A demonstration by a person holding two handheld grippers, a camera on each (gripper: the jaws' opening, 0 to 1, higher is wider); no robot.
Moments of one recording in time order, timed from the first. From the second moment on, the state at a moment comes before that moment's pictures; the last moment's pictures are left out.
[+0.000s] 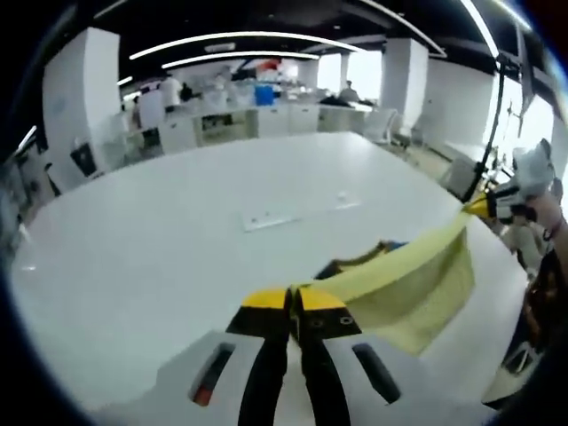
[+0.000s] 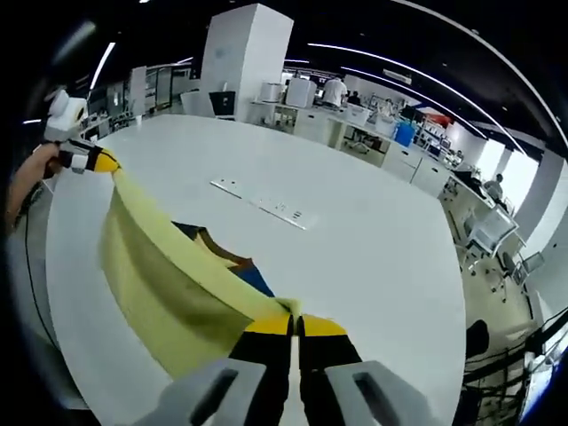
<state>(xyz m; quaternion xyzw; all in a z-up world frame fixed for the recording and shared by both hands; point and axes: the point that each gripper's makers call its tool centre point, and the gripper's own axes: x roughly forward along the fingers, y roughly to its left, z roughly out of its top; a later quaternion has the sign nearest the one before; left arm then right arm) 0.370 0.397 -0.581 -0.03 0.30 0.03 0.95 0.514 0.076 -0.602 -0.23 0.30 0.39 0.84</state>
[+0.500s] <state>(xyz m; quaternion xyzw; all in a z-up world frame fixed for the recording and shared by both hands) 0.394 0.412 -0.634 -0.08 0.32 0.05 0.94 0.537 0.089 -0.655 -0.19 0.34 0.38 0.84</state>
